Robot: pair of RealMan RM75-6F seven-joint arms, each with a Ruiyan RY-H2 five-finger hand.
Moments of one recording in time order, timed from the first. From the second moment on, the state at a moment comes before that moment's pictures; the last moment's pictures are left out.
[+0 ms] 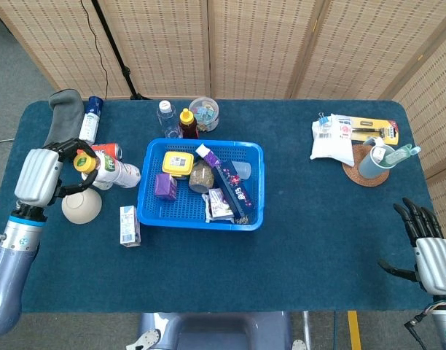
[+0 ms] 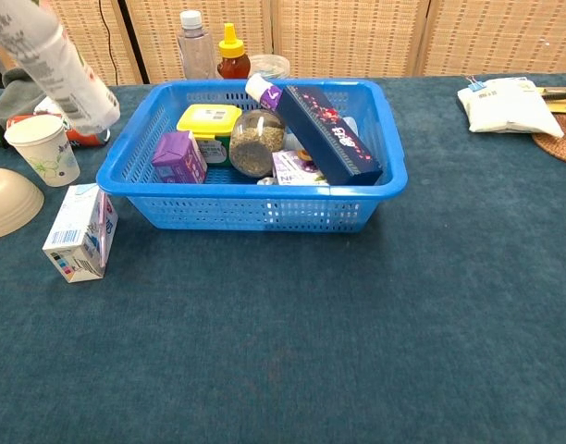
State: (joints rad) left arm -0.50 -1.09 -0.30 -1.78 1.30 1.28 -0.09; right arm 0.08 -1.02 0.07 -1.71 -1.55 1.50 0.18
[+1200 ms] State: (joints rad) left arm -0.37 -1.03 -0.17 -1.71 1.38 1.32 -0.16; right arm 0.08 -1.03 0.07 -1.68 -1.57 1.53 0.14
